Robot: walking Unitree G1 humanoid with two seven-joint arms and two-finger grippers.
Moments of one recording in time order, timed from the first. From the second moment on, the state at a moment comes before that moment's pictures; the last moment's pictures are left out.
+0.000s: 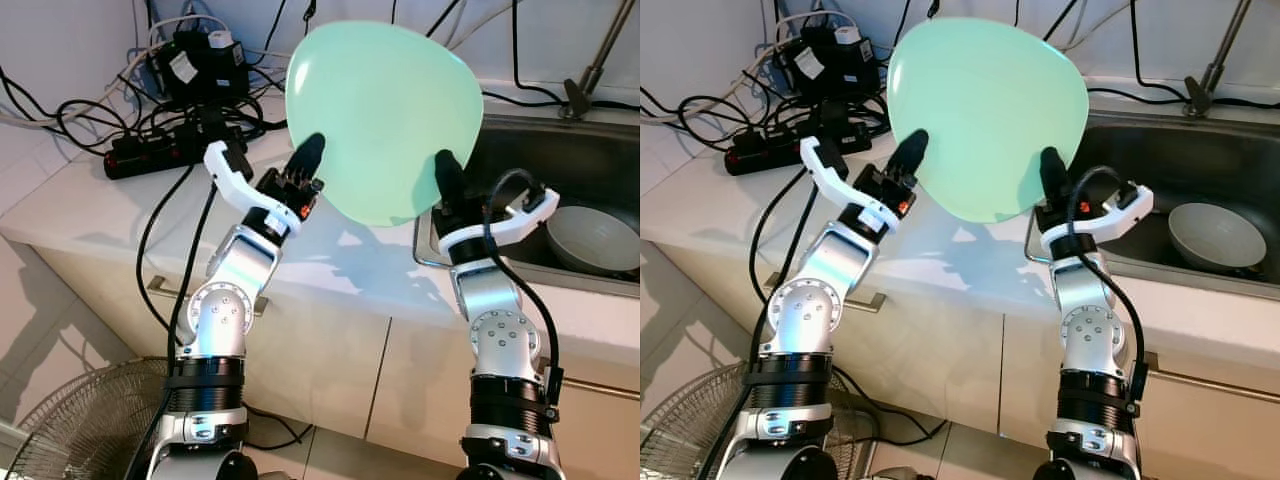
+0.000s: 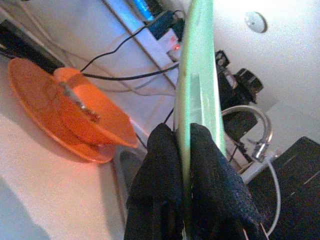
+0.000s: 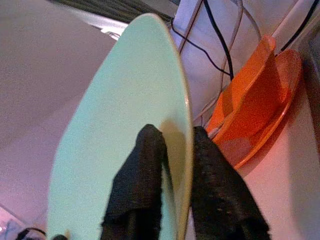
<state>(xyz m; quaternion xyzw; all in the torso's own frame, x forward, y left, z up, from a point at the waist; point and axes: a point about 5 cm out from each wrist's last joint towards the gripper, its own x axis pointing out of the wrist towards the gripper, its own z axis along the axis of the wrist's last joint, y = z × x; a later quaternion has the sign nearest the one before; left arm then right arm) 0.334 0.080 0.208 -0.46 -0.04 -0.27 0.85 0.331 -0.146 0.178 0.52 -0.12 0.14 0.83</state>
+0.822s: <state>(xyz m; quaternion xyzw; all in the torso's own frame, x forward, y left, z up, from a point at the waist) 0.336 0.074 0.193 -0.39 -0.01 -0.26 0.88 0.329 -0.149 0.180 0.54 -0.13 0.15 0.82</state>
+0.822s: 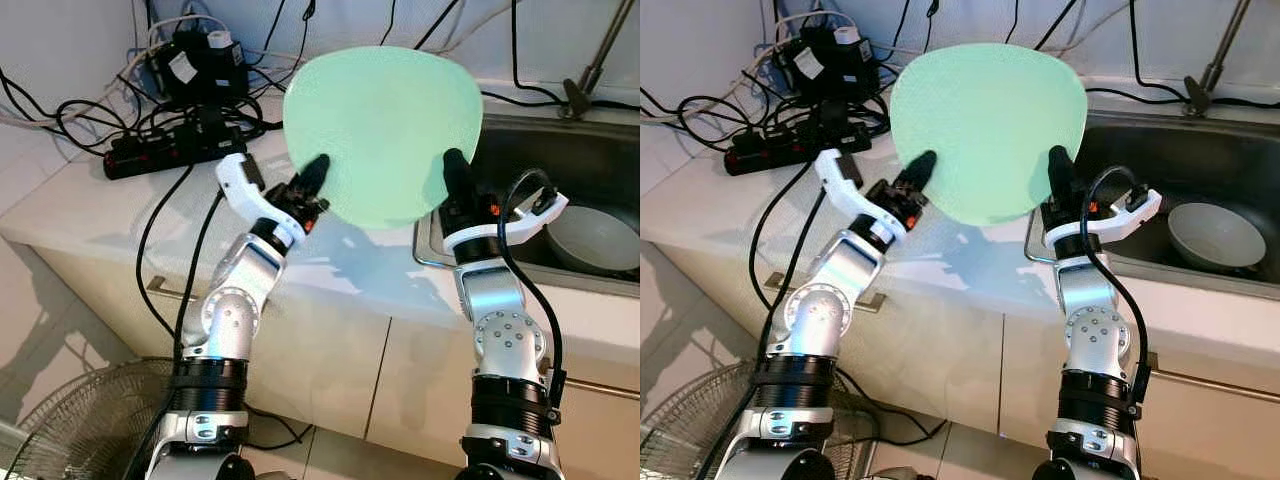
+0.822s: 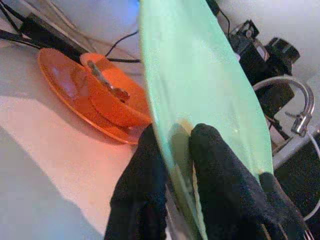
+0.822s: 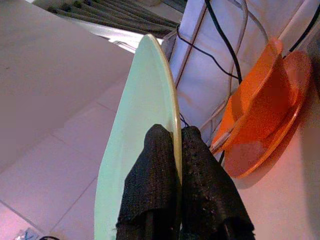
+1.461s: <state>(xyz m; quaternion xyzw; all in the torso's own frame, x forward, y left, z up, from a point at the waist) 0.332 0.065 0.180 -0.29 0.01 -0.27 0.92 0.343 -0.213 0.207 0.56 -0.22 0.01 0.80</state>
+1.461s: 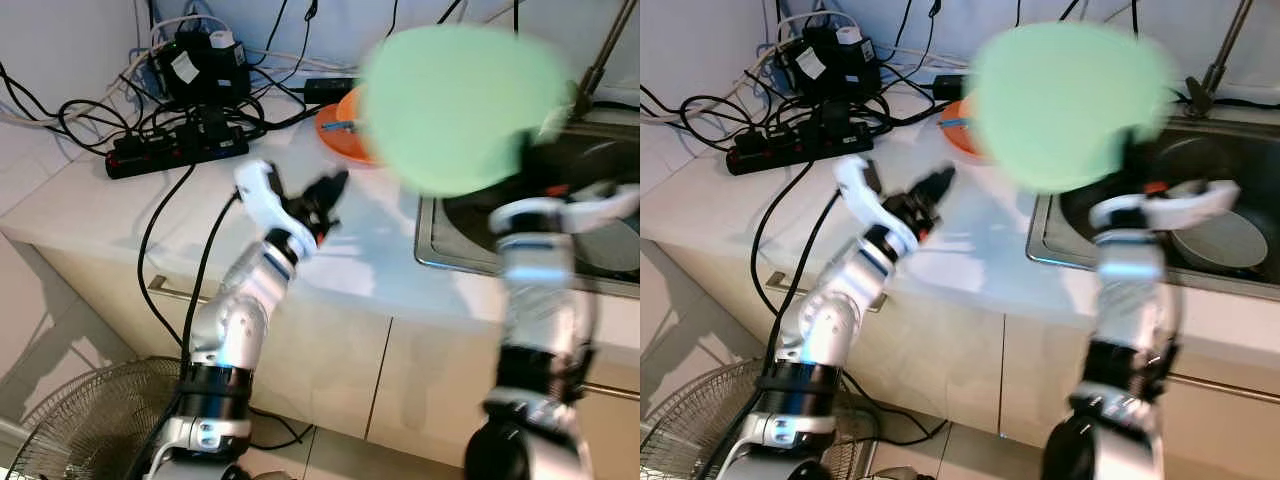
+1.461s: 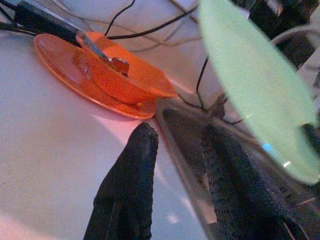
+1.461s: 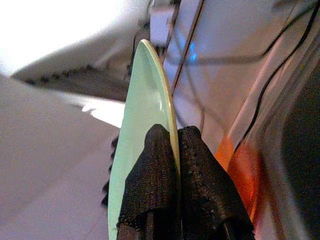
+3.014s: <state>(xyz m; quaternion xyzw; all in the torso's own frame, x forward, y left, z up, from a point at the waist) 0.321 0.061 0.139 0.01 0.04 -0.25 0.97 0.367 -0.255 0.145 0.05 -0.04 -0.18 0.98</state>
